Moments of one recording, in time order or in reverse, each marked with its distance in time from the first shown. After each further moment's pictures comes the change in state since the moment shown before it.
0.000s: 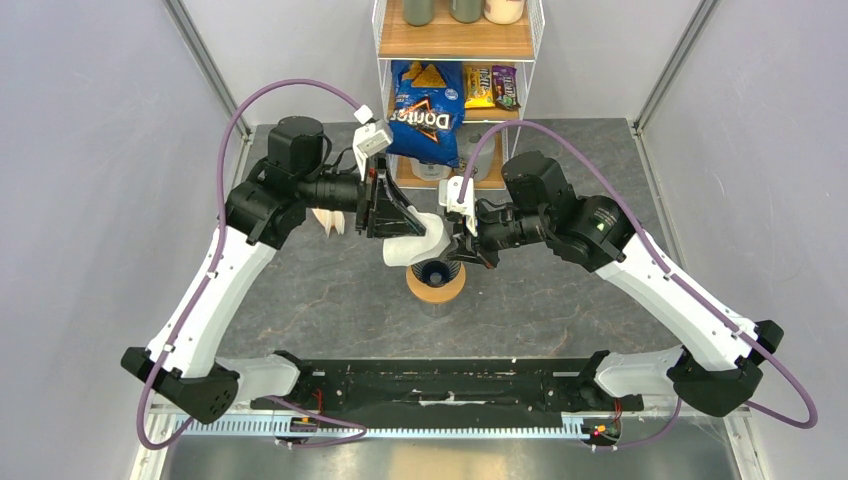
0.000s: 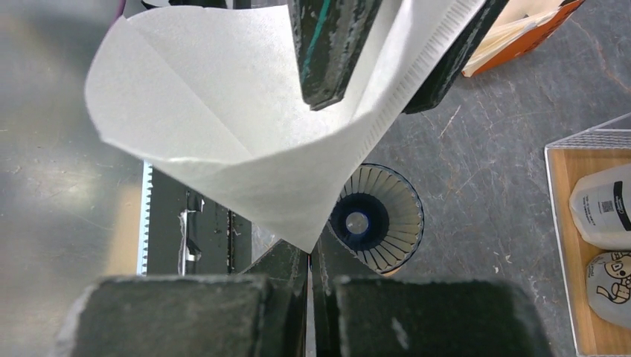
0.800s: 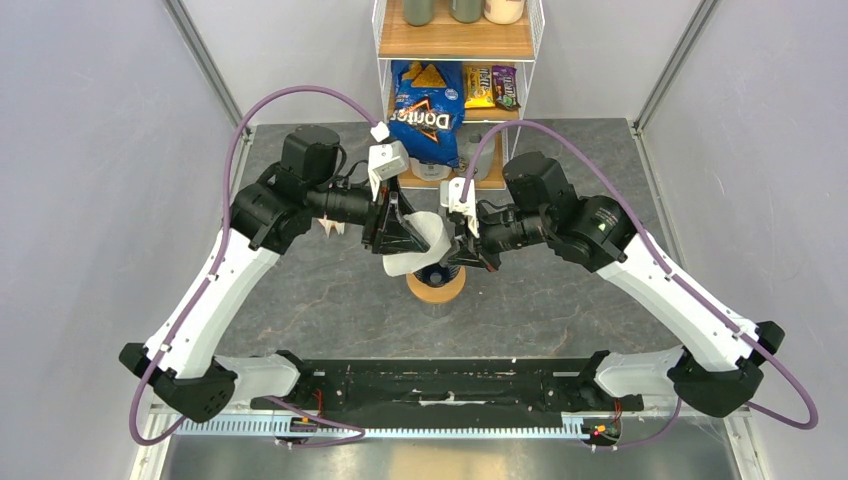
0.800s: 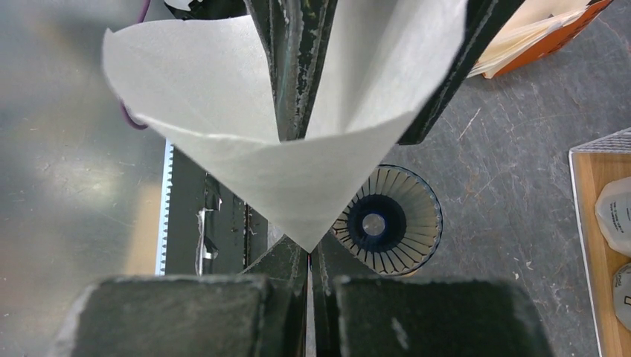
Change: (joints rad) left arm -0.095 -0.001 0.021 -0.124 -0.098 0.231; right arm -0.003 -0.002 0.000 -0.016 -0.048 0.016
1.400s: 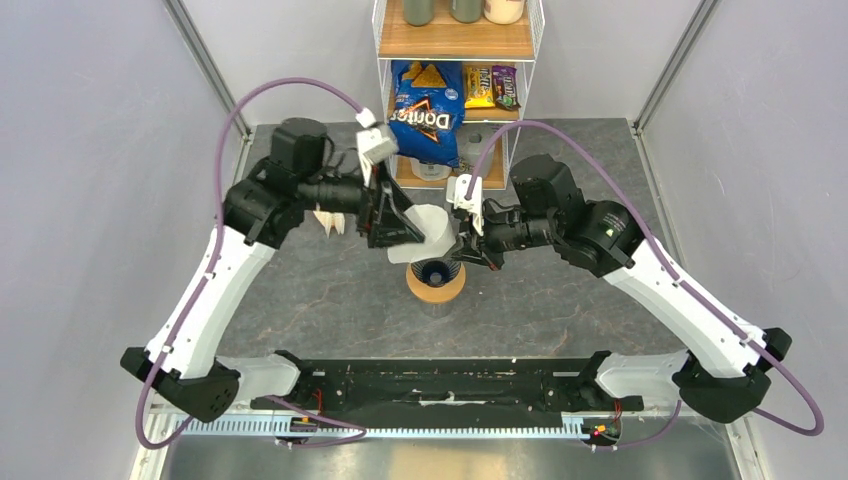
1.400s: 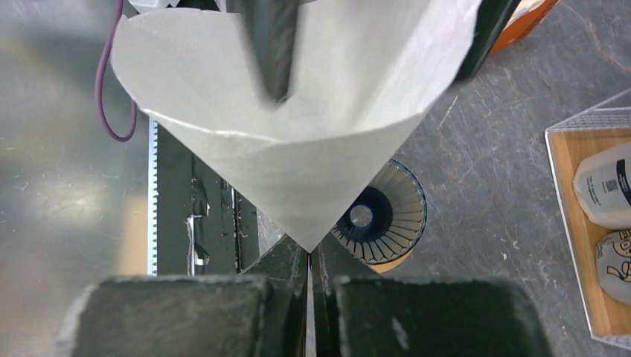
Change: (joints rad) left arm 0.033 0.009 0.011 0.005 -0.030 -0.064; right arm -0.002 -0.034 -0.027 0.031 0.068 0.040
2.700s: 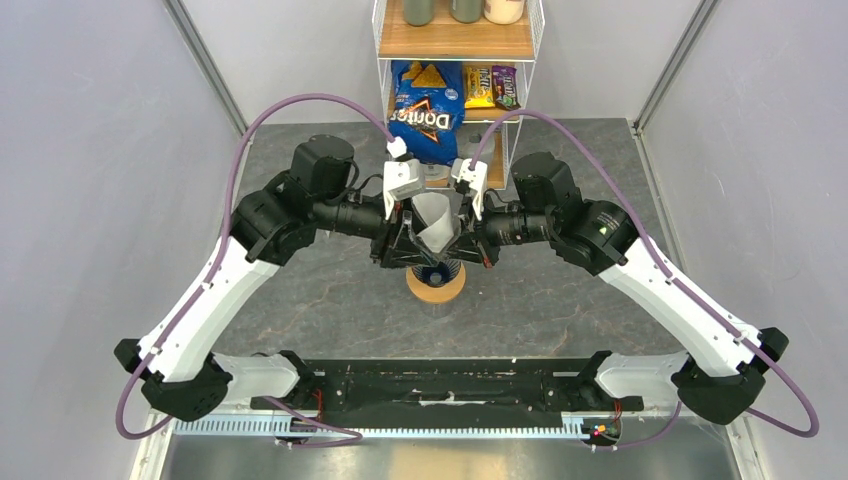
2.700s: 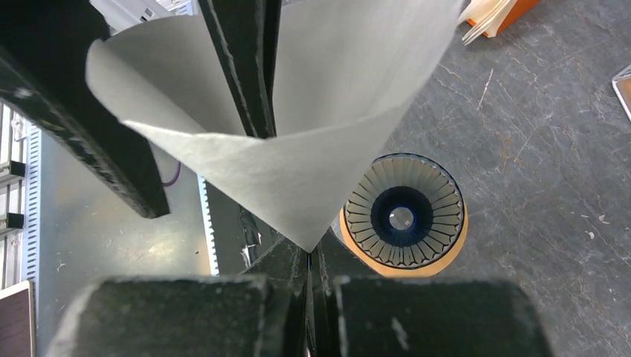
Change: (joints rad) left arm -0.170 -0.019 0.042 -0.054 -0.108 0.108; right arm -0.039 -0.005 -0.056 0.100 -0.011 0.291
